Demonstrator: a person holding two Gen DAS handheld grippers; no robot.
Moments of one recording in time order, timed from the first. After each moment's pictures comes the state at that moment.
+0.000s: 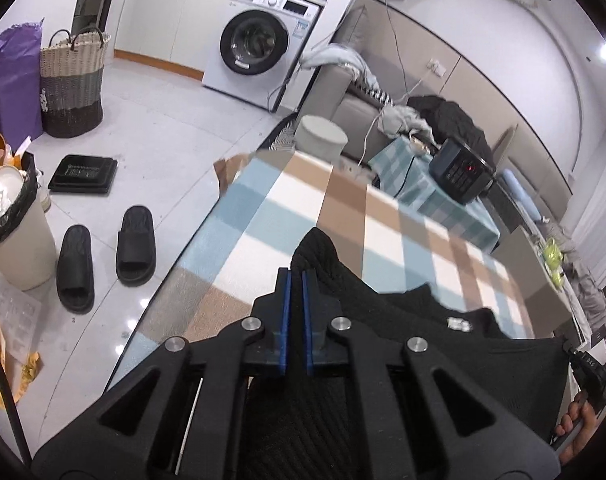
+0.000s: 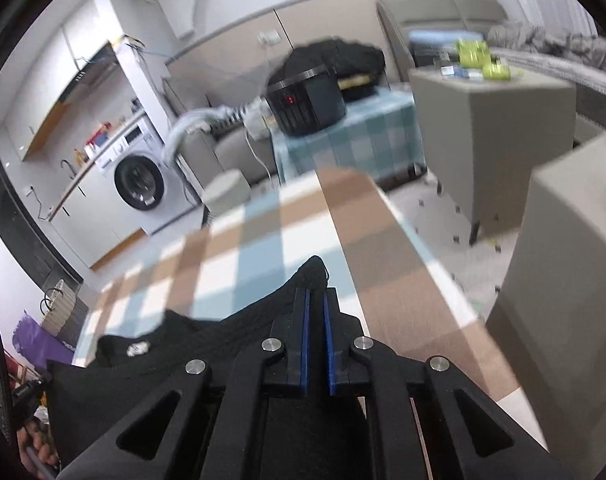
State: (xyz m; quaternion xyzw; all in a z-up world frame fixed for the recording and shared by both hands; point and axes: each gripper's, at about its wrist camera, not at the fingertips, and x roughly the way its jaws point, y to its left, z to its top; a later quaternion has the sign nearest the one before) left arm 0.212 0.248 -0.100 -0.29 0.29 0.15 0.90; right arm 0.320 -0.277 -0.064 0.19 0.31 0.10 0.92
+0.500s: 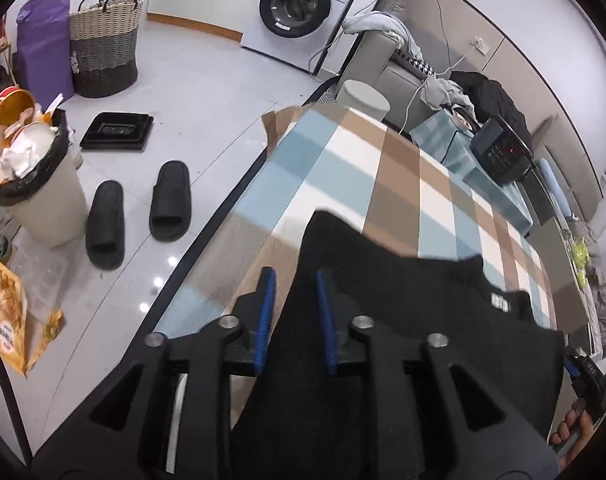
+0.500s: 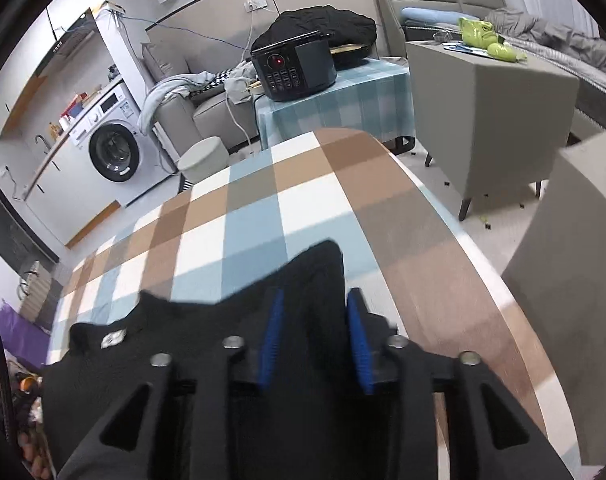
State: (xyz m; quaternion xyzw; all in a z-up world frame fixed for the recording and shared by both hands) left arm 0.195 0.259 -0.134 -0.31 0.38 0.19 0.85; right arm 0.338 -0.244 -0.094 0.17 0.40 0.08 0.90
